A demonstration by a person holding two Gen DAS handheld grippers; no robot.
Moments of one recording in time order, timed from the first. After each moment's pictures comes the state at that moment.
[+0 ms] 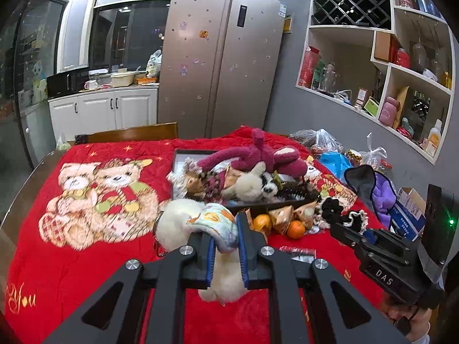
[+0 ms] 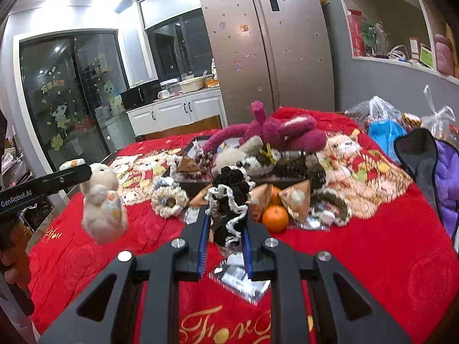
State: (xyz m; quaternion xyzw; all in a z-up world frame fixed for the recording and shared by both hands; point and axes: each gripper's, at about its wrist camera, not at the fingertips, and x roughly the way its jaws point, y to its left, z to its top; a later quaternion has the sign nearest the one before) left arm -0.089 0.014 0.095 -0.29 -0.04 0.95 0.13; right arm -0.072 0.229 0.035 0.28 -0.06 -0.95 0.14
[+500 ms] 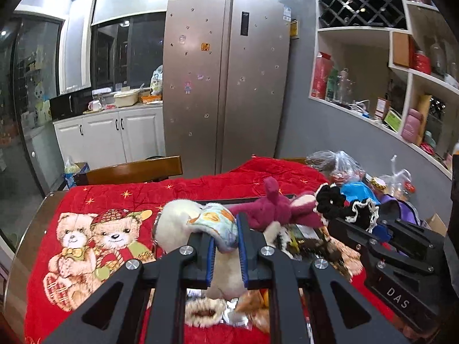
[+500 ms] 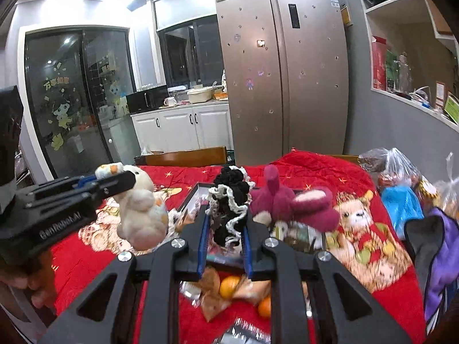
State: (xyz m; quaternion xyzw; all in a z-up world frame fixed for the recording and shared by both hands) left arm -0.205 0.047 0.137 -0.28 -0.01 0.96 0.09; right arm -0.187 0.204 0.117 0.27 -0.02 -0.95 0.15
